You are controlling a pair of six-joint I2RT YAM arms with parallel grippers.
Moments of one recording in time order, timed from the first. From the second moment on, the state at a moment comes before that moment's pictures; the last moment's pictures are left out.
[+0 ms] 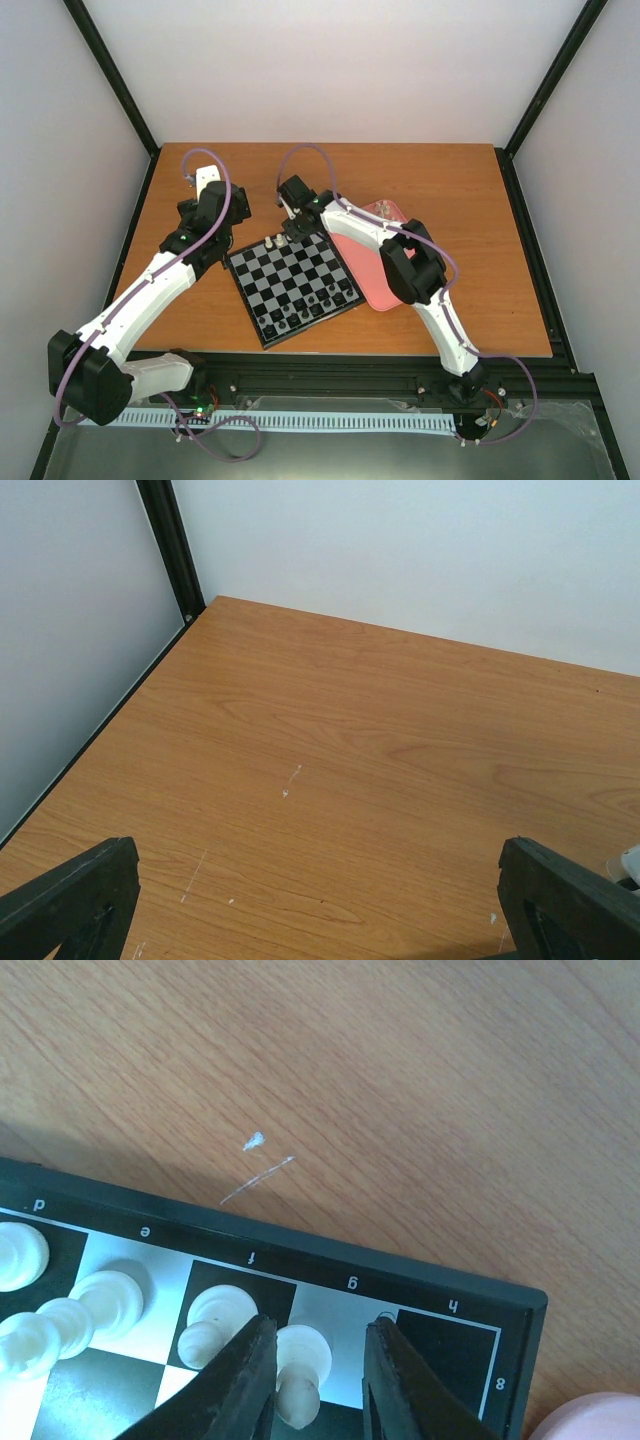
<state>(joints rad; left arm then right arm) -0.43 1.18 0.99 -0.37 -0.68 -0.40 0.78 2.32 1.94 -0.67 0.08 0.04</state>
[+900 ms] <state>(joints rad) -0.43 1.08 0.99 -0.37 -0.68 -0.40 0.80 2.26 2.01 -0.69 0.07 0.02</state>
